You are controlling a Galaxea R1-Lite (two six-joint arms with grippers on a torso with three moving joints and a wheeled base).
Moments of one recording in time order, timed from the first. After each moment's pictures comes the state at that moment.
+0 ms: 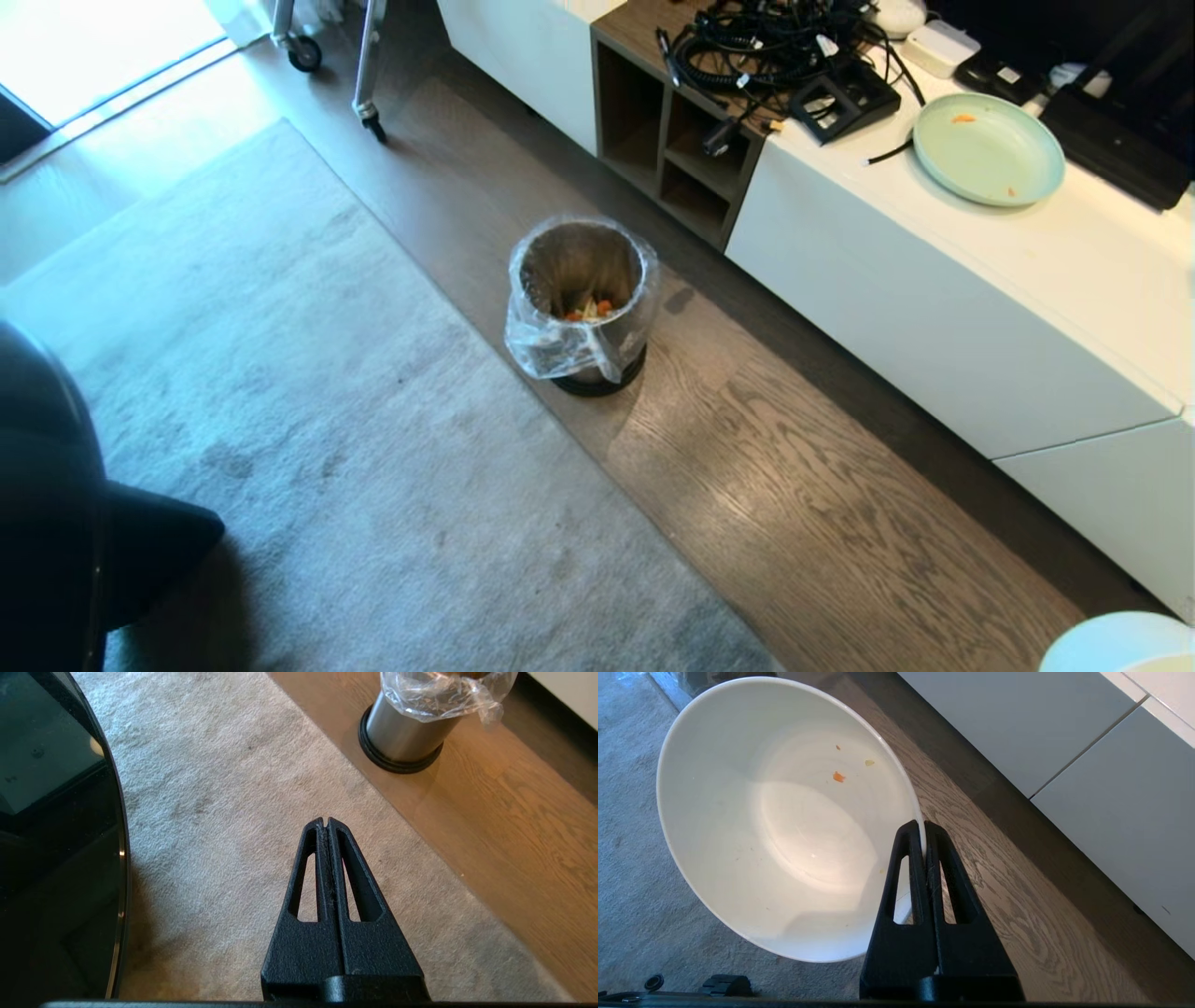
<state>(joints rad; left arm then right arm) 0.00 0.00 0.00 -0.01 0.01 -0.10 0.00 0.00 0.00 0.00 0.03 -0.05</state>
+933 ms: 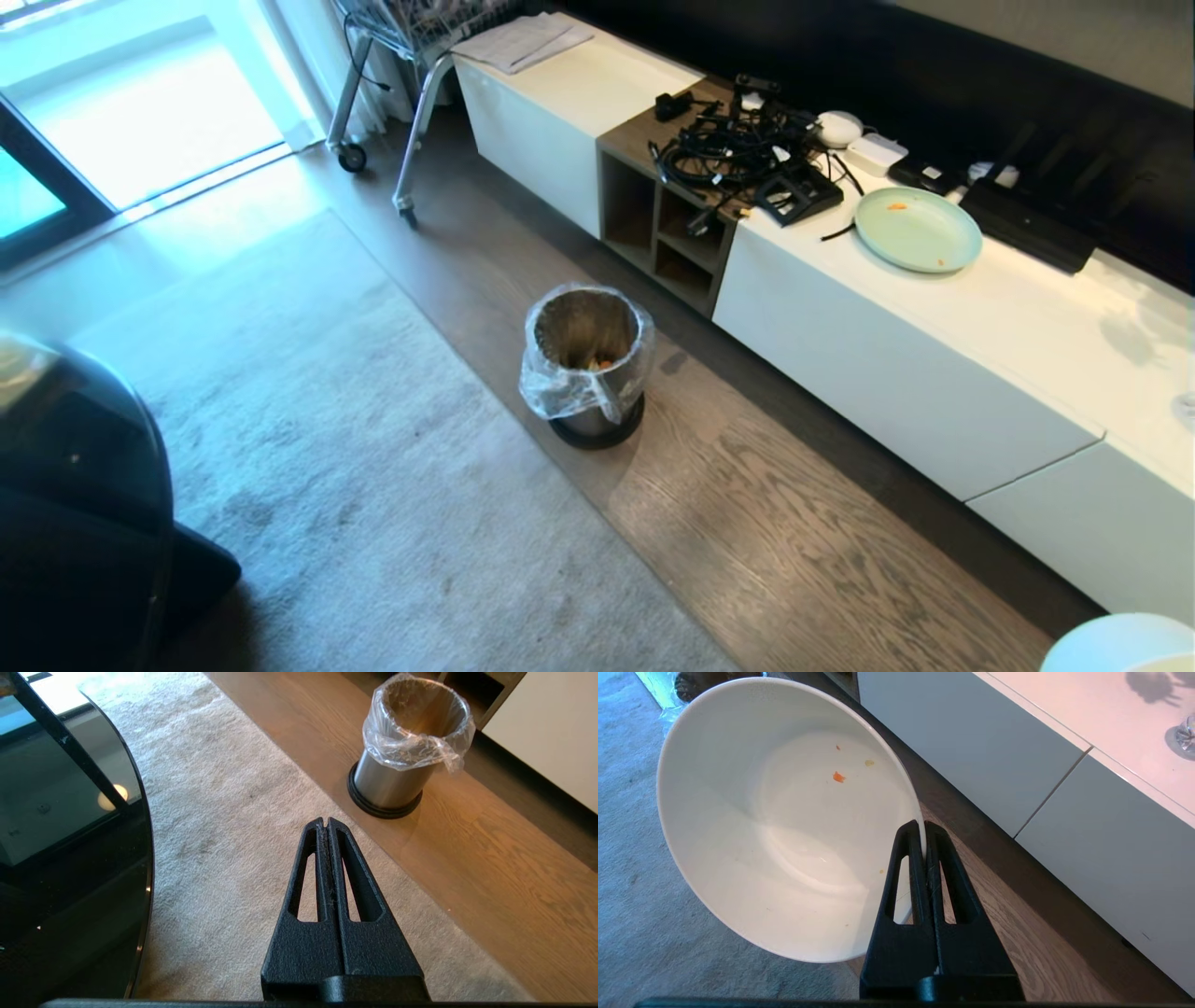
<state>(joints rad) 0.00 0.00 0.00 -0.01 0.01 -0.10 0.00 0.00 0.00 0.00 0.03 -0.05</state>
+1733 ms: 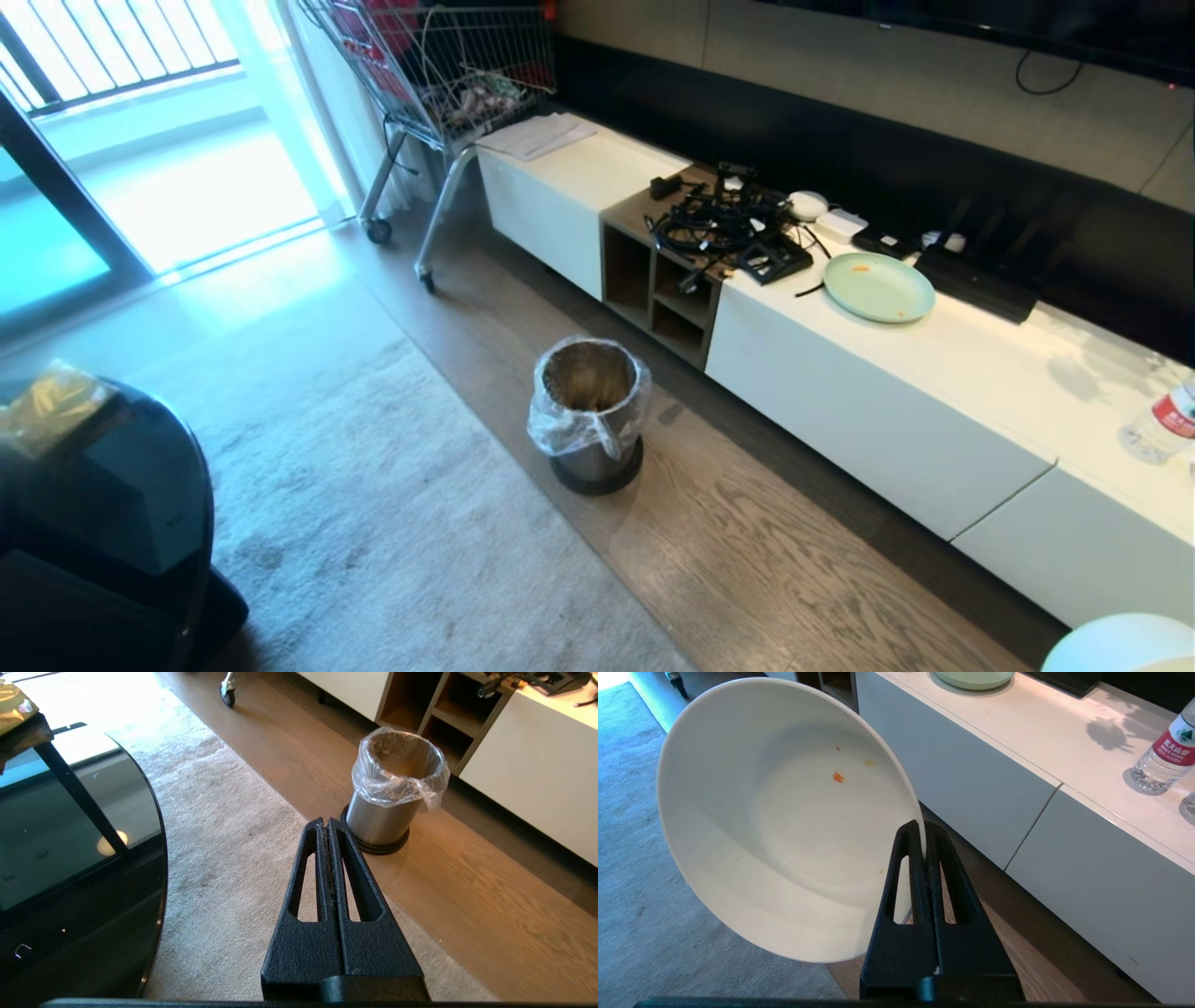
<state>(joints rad) 0.00 0.00 0.00 -0.01 0.01 -0.10 0.00 0.00 0.00 0.00 0.03 -0.05</state>
